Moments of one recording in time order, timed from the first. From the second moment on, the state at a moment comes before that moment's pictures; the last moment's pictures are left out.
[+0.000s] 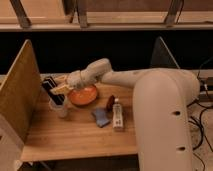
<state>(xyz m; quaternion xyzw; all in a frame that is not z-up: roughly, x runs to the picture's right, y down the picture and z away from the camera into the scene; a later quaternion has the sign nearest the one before) -0.251 -0.007 0.696 0.60 -0.36 -0.69 0.17</state>
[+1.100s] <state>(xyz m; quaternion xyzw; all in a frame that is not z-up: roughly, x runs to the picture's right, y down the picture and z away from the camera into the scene) -0.262 -0.022 0.708 0.63 -0.36 -0.67 0.15</state>
